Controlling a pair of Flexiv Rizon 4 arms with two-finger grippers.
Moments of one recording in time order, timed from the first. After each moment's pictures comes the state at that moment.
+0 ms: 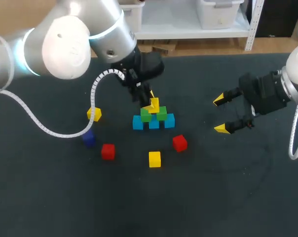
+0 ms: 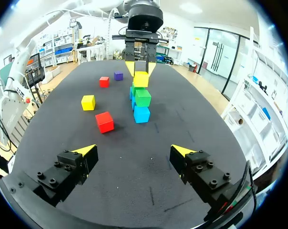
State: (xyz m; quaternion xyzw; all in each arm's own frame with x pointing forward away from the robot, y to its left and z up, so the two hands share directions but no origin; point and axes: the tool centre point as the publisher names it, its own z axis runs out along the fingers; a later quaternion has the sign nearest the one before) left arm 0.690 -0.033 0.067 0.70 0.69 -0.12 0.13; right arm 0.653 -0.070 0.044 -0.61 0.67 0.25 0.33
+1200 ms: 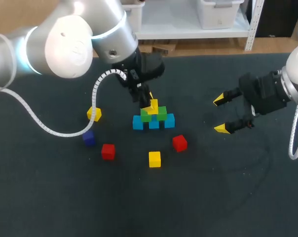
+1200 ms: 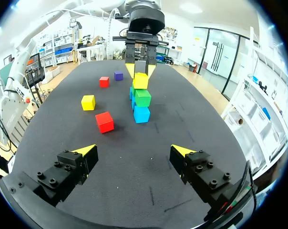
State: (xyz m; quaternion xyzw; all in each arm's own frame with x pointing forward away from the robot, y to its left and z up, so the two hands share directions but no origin) left arm 0.689 -0.032 0.062 0.70 0.70 -0.12 0.12; right arm 0.653 -0.070 0.044 -0.61 0.67 0.25 0.33
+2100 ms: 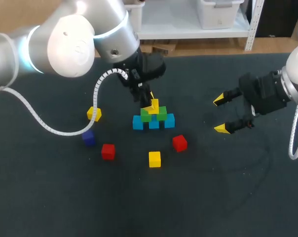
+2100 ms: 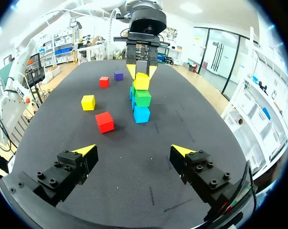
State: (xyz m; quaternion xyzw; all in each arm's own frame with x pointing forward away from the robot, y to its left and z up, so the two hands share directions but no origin) left arm 0.692 -0.034 0.061 0.70 0.70 -0.12 0.12; right arm 0.653 -0.070 0.044 -0.61 0.67 0.25 0.33
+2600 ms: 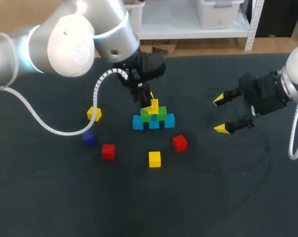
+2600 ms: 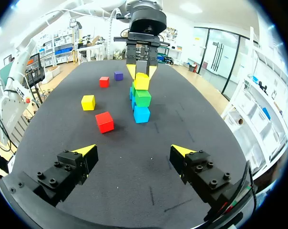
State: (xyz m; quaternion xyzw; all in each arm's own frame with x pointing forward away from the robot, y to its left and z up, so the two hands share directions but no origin) left arm 0.692 -0.034 0.060 0.70 0.70 -0.12 0.11; right arm 0.653 -0.070 0.044 -0.61 0.67 0.25 0.33
